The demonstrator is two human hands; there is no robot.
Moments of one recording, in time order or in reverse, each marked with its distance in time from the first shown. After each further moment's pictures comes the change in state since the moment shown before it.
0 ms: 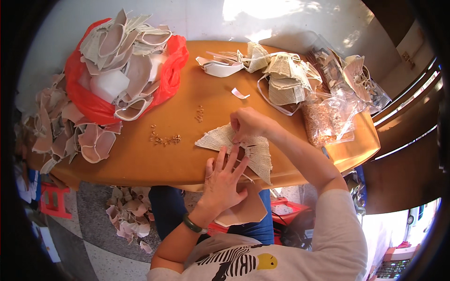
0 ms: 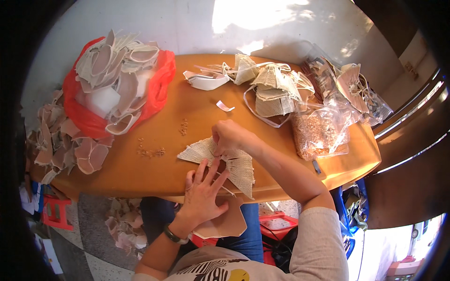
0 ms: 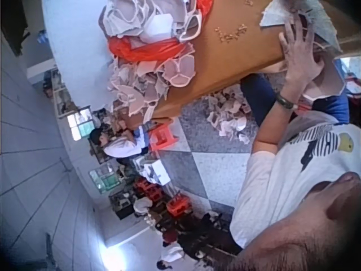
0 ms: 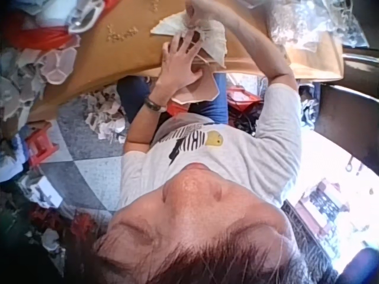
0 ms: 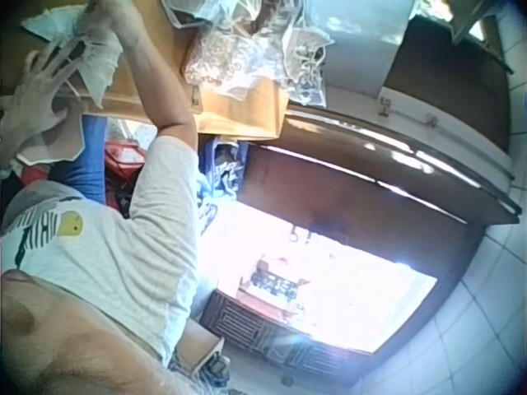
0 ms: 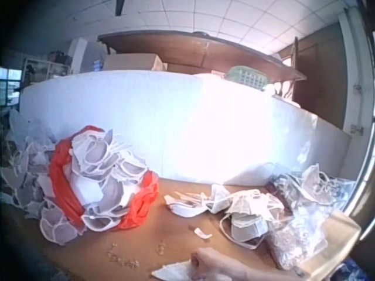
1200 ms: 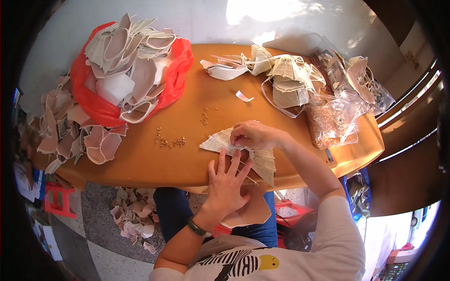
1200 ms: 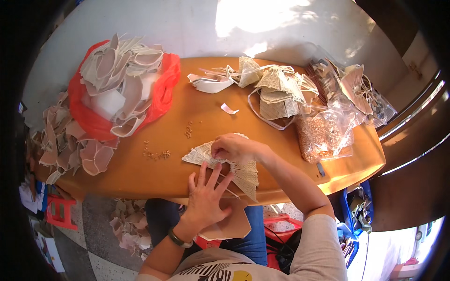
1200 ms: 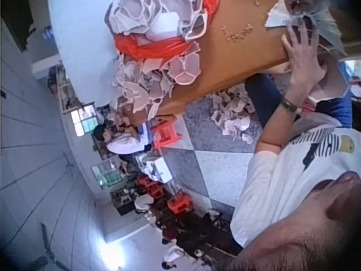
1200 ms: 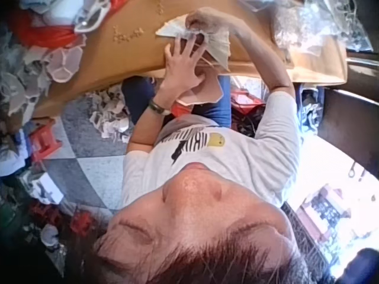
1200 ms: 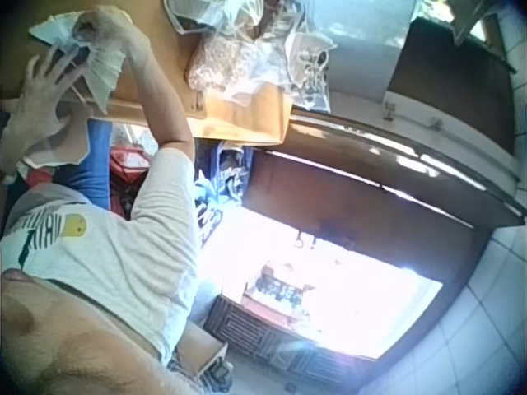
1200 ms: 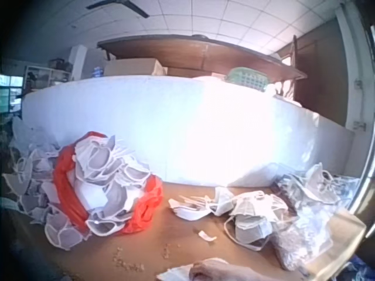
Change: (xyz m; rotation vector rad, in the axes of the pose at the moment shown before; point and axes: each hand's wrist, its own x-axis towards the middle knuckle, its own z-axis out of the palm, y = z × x) left_hand -0.005 0.002 0.000 0.001 -0.019 -0.027; right_hand -0.017 0.004 0.012 0.046 -0.042 -0.401
